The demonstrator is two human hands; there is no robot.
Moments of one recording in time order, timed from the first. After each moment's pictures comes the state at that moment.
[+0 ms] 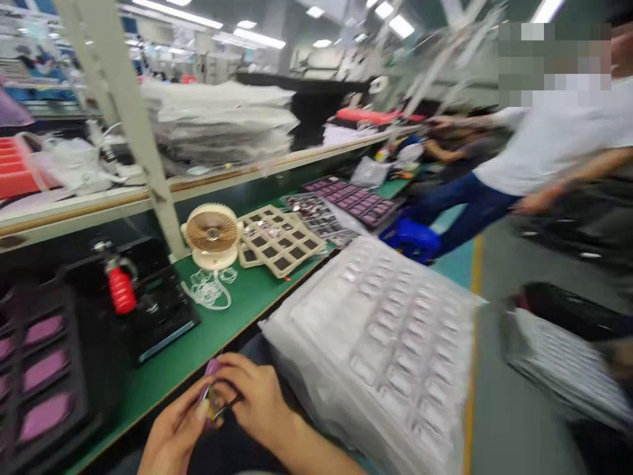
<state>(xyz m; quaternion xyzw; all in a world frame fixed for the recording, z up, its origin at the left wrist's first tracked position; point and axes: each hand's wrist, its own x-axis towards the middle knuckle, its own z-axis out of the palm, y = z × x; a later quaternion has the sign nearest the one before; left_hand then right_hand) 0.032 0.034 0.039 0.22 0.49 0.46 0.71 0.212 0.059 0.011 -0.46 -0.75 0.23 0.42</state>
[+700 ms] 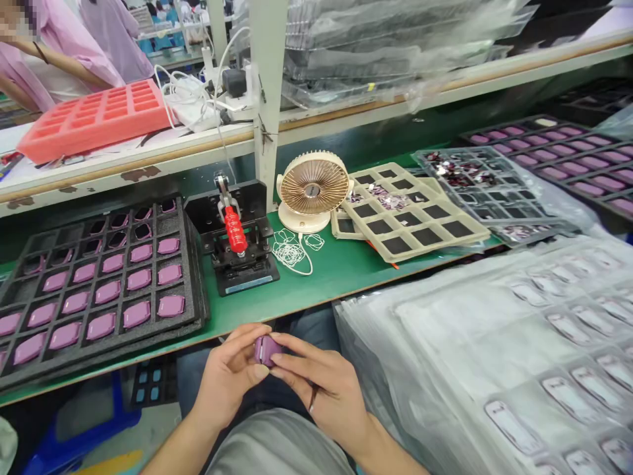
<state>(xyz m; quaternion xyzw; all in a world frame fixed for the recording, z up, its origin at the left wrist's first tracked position) -0.004 0.027 0.043 0.34 0.44 0.56 0.61 0.191 0.063 0.050 -0.33 -0.73 0.34 0.49</state>
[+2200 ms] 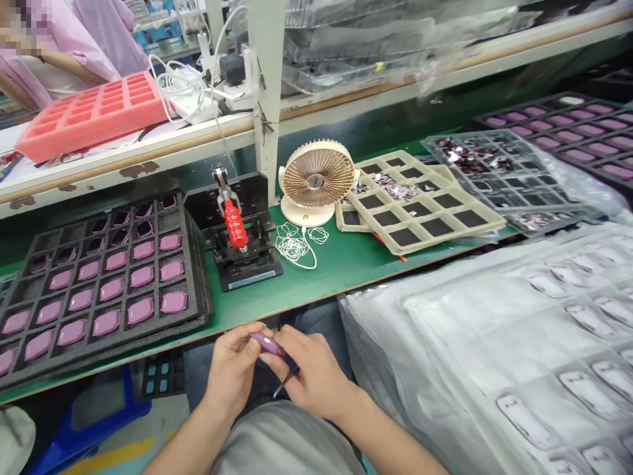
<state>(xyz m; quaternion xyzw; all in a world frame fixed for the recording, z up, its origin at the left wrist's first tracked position) 0.005 0.035 0.031 0.22 0.42 0.64 0.61 0.176 0.072 0.039 -0.33 -0.82 0.33 0.32</state>
